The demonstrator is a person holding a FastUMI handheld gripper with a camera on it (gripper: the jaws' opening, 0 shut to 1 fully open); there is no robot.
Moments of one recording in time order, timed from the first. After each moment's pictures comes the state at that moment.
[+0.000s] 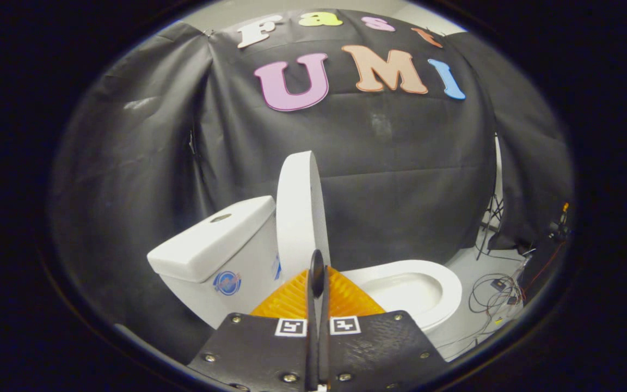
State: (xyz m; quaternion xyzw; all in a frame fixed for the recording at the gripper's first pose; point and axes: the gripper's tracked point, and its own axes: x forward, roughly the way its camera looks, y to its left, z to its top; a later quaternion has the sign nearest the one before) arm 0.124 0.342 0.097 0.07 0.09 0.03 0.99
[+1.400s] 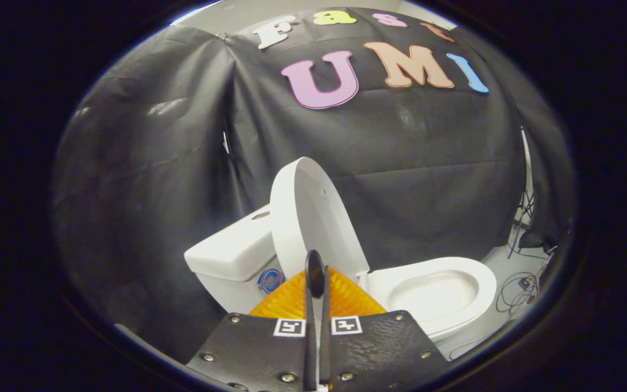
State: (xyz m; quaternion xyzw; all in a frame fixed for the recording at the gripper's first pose) arm 0.113 0.388 0.095 0.09 0.09 0.12 0.99
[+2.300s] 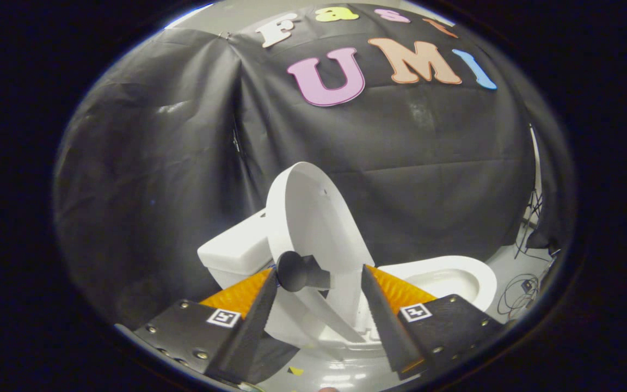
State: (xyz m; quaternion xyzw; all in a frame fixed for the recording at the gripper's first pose) arm 0.100 0.367 0.110 0.09 0.10 0.16 0.98
